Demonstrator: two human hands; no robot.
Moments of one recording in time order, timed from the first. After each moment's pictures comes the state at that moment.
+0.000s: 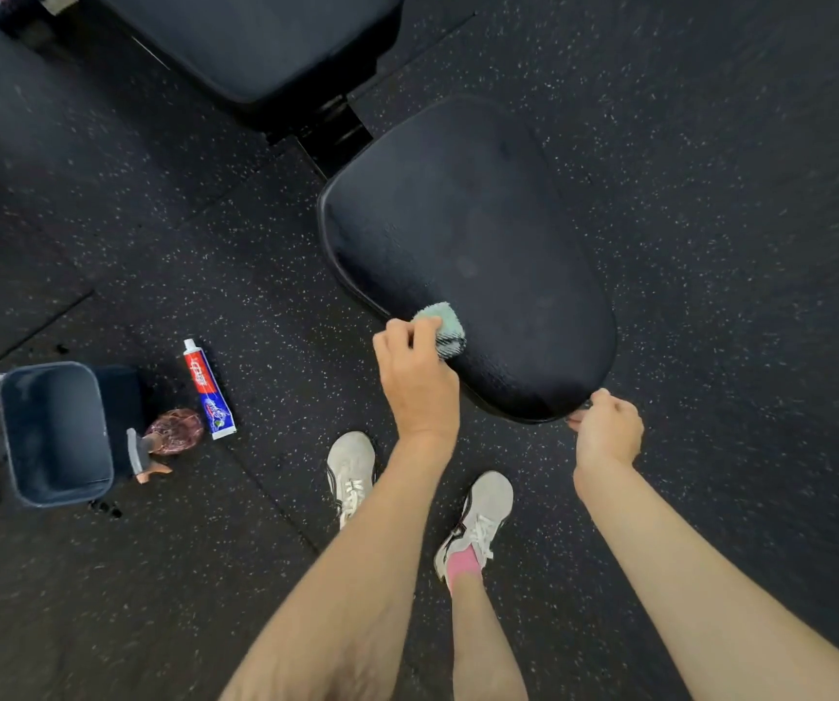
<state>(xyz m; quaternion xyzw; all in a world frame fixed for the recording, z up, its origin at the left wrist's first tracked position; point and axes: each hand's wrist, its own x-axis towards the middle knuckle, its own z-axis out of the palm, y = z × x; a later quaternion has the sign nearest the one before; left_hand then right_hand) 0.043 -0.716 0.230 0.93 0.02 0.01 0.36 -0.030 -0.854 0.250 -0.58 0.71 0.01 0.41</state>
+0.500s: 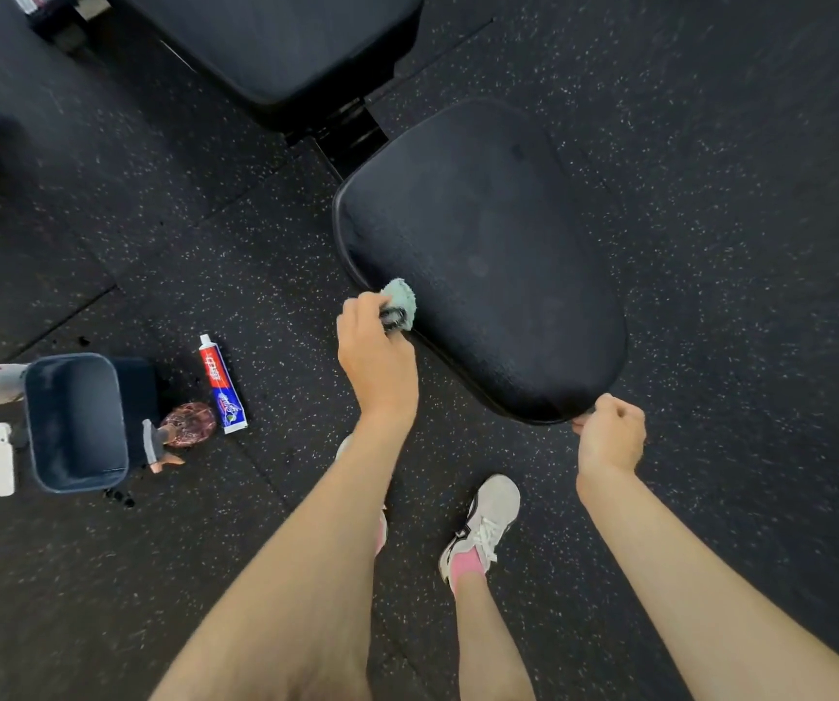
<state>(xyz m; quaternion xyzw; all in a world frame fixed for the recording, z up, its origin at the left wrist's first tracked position) 0.079 -0.680 0.242 0.90 0.14 -0.03 0.42 -0.035 -0.852 0.245 -0.59 0.70 0.02 0.41</state>
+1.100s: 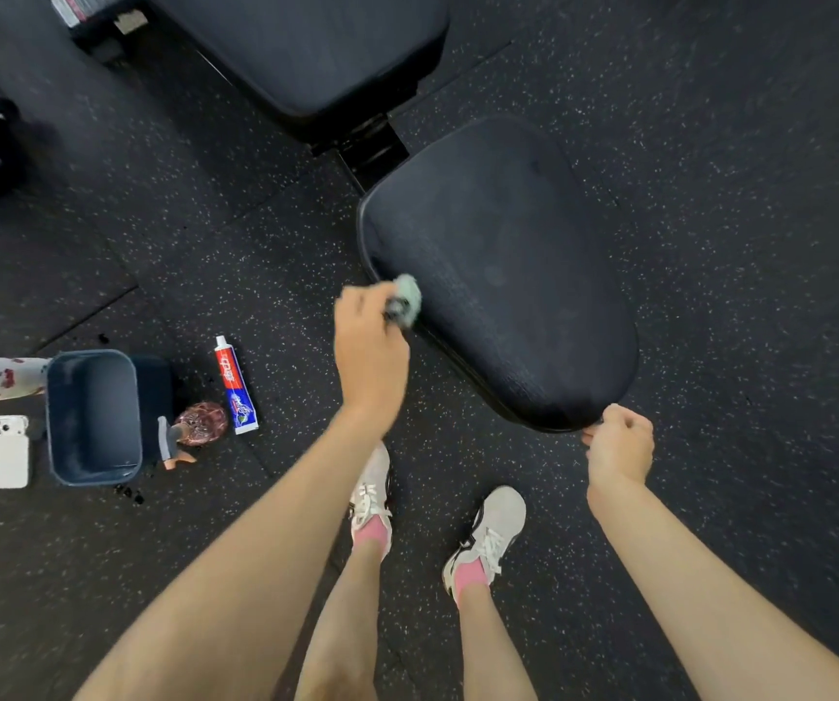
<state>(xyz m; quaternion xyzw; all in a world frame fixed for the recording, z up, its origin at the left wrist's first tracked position) 0.091 -0.650 0.250 0.91 0.05 -0.04 0.41 -0.036 -0.849 0.252 -0.59 0.68 0.02 0.44</state>
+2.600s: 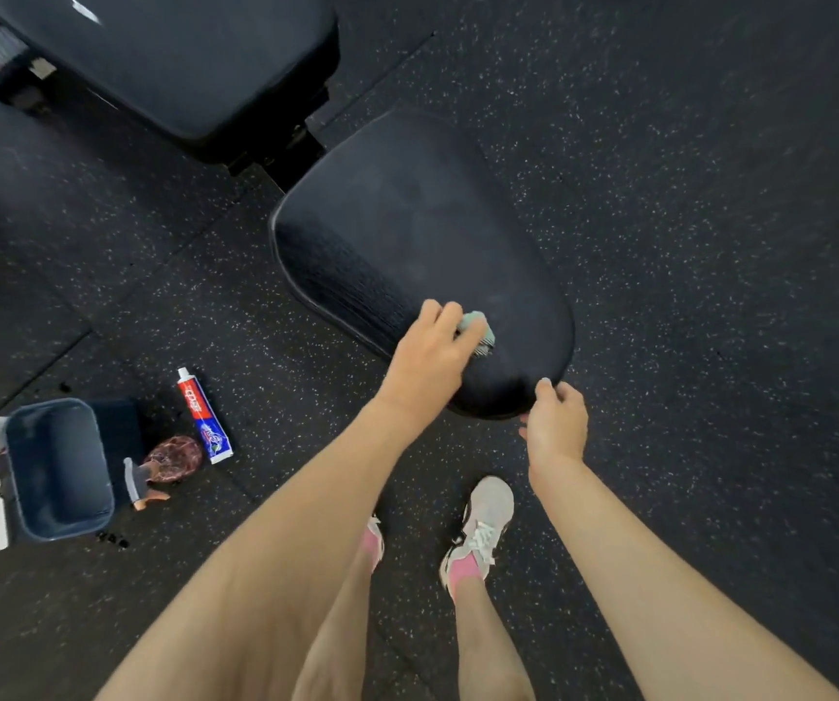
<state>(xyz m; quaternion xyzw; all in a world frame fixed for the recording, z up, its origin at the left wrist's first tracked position) 0.065 -0.742 0.229 0.89 -0.39 -0.01 0.23 -0.028 -0.845 0.260 -0.56 0.67 0.05 0.48</state>
